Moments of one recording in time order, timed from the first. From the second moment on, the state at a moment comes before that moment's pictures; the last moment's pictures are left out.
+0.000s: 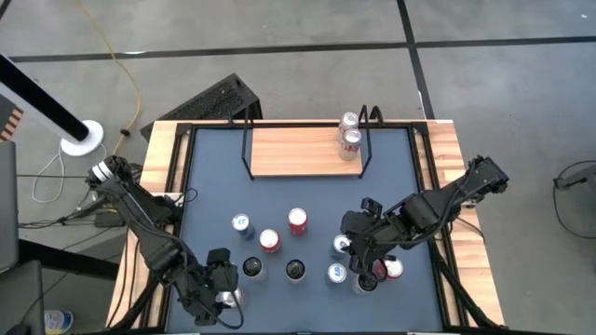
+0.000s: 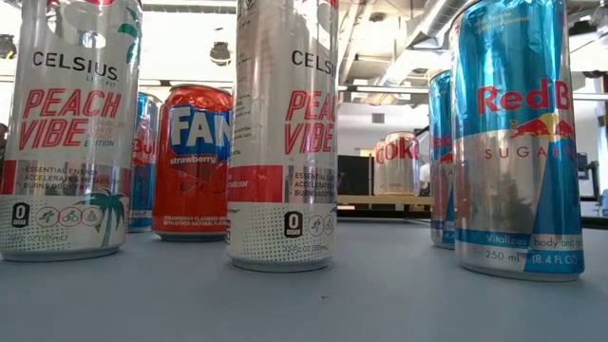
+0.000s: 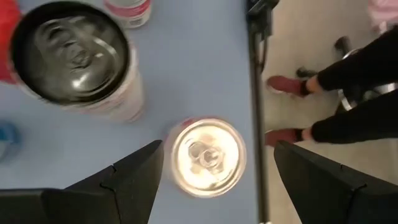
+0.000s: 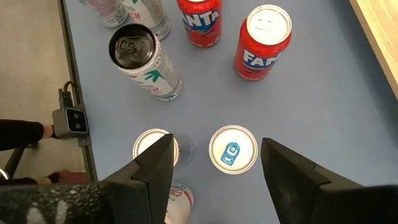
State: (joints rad) left arm -0.83 1.47 1.25 -0.73 -0.17 -0.81; right arm 0.52 1.59 1.70 -1.19 0.29 0.75
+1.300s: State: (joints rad) left arm -0.72 1.47 1.27 -0.82 0.09 -0.80; right arm 0.51 1.59 1.70 -1.17 0.33 0.75
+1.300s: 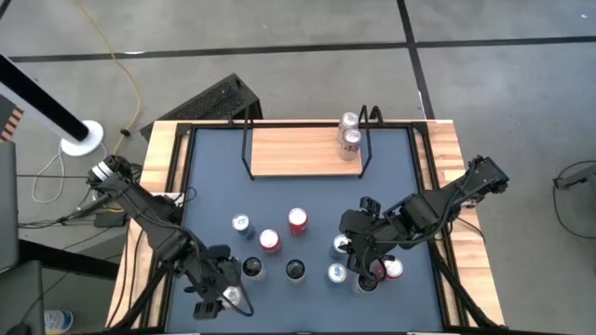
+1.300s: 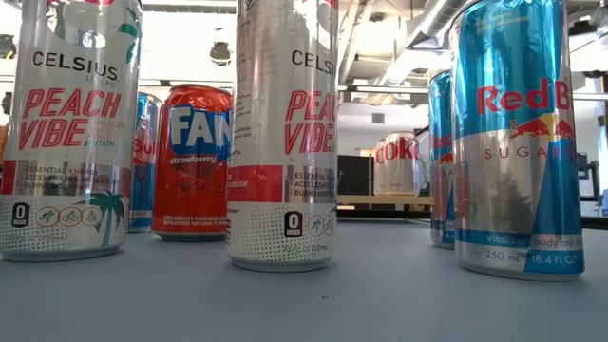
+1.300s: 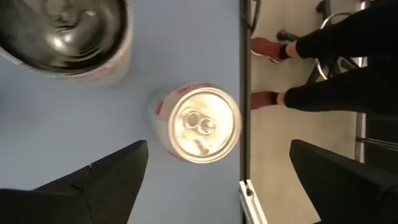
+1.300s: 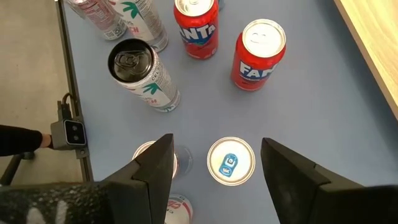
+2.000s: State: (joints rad) left arm -0.77 1.48 1.28 -0.80 -0.04 -0.84; right arm 0.51 1.59 1.70 -1.17 0.32 0.75
